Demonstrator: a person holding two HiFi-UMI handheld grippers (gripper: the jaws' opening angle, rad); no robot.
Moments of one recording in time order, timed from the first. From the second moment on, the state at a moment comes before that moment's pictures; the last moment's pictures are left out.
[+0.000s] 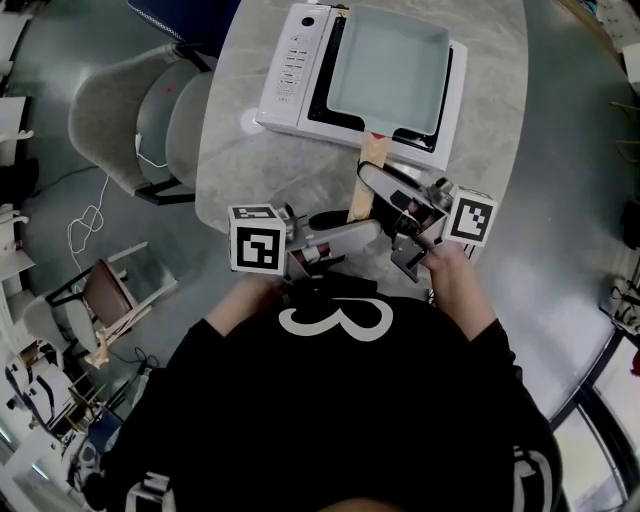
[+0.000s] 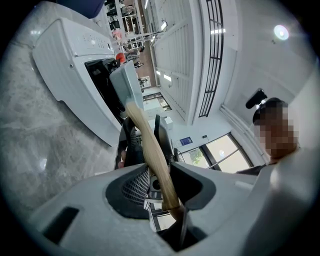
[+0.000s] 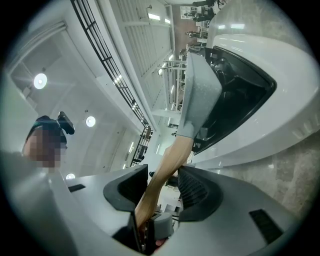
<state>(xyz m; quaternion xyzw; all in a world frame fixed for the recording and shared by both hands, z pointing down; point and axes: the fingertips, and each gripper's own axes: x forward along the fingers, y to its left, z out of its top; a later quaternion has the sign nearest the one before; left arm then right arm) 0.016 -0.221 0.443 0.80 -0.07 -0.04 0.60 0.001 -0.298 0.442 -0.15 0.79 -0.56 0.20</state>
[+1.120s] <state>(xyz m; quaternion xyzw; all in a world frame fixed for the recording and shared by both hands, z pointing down) 0.010 -0.207 0.460 0.82 -0.08 -0.04 0.56 0.034 -0.282 0.456 -0.28 0.82 -0.49 0.15</state>
